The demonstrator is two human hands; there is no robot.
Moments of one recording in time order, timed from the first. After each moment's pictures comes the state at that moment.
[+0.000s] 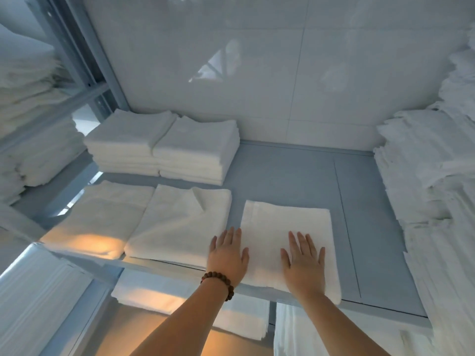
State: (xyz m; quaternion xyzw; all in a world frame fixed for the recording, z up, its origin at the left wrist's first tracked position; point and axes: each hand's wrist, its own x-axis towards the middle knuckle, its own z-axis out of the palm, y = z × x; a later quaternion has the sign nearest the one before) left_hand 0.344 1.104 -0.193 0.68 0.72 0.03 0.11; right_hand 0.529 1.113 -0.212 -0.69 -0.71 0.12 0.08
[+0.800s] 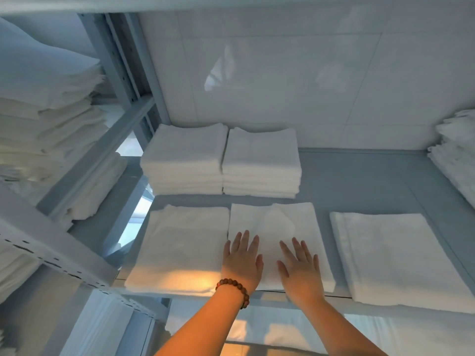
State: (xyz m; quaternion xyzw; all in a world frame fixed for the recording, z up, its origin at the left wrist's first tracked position) left_hand 0.073 1.128 -0.191 0.74 0.66 0.01 0.13; right_hand 0.228 1.117 -0.214 -0.69 -0.71 0.15 0.06
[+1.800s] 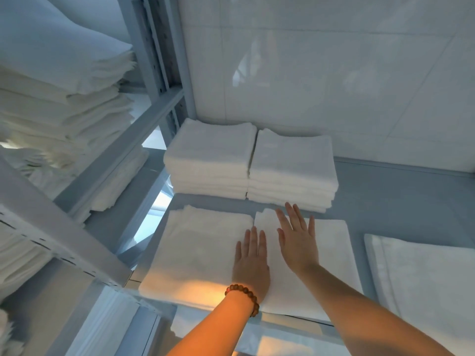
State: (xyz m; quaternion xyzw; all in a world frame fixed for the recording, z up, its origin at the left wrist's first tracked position) left_hand 0.040 1.162 -0.207 0.71 0.69 0.06 0.14; right_hand 0.166 1.230 -0.200 -0.61 -0.79 -0.01 0.12
